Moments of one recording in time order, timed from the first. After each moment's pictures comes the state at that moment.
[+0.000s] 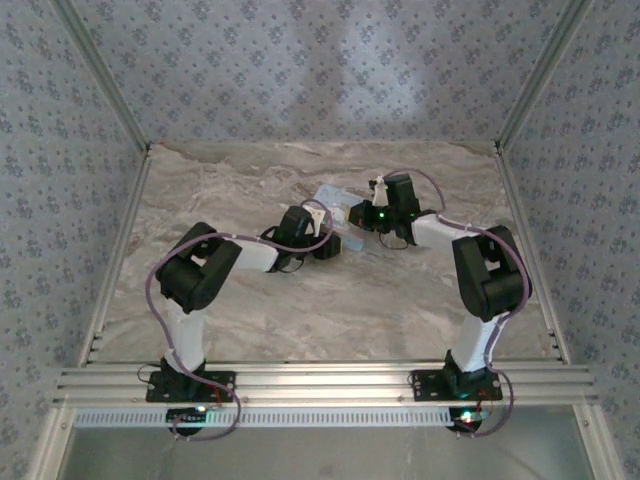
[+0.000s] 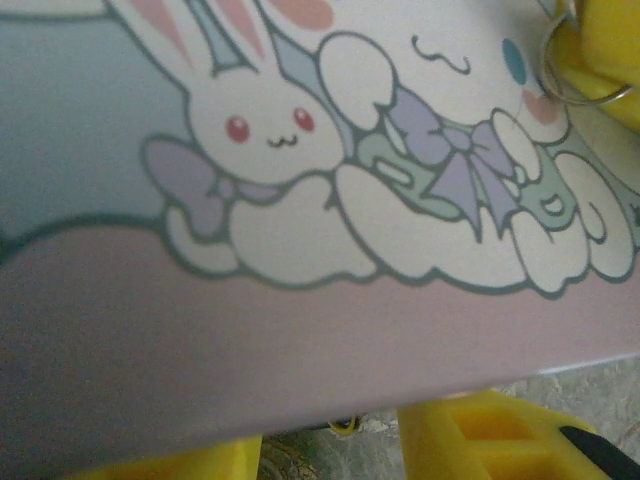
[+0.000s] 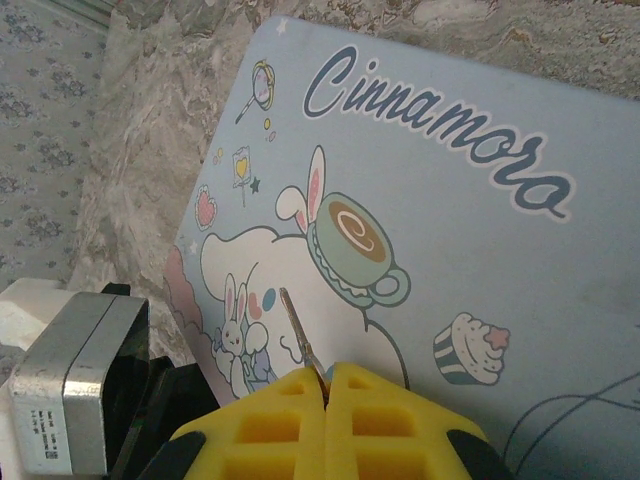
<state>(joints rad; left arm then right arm) -0.66 1.99 1.00 0.35 0.30 -0.49 0.34 1.80 1.04 0.06 -0.51 0.59</state>
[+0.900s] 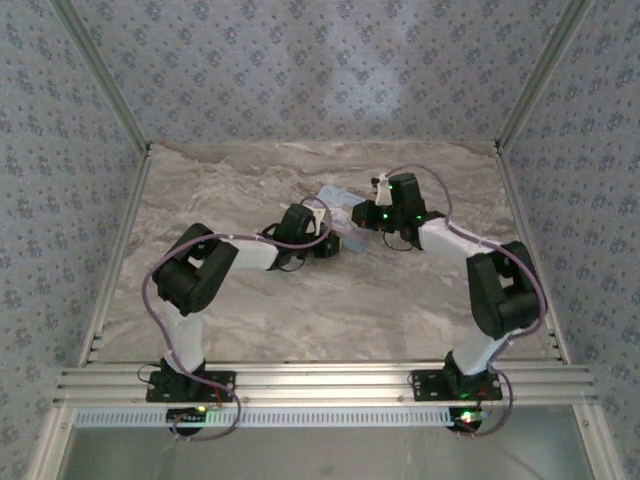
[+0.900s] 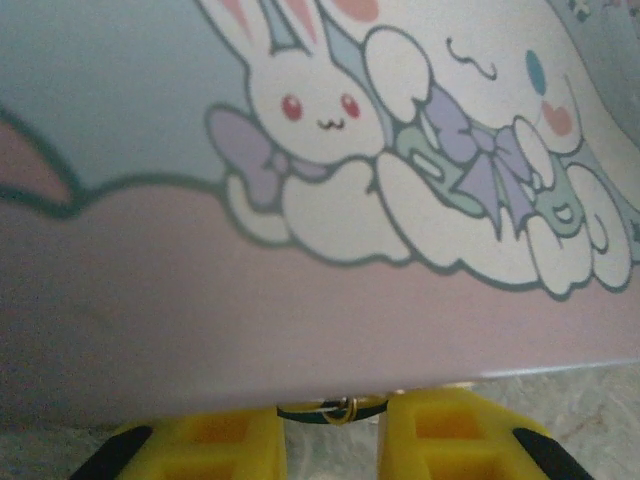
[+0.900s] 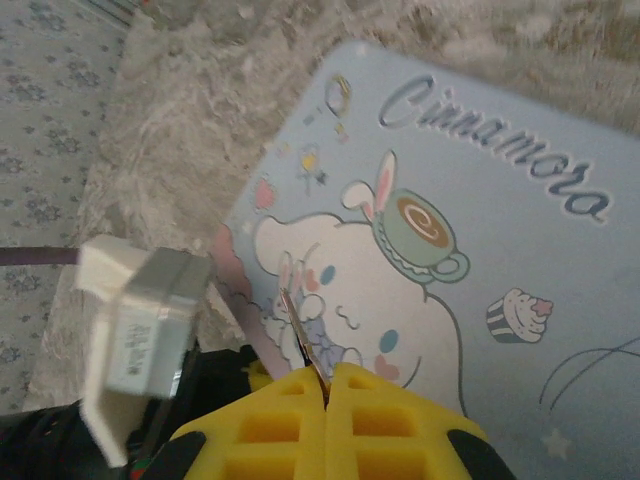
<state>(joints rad) -0.67 1.96 1.02 0.26 0.33 -0.57 0.35 1.64 1.00 0.00 -0.46 0.51</state>
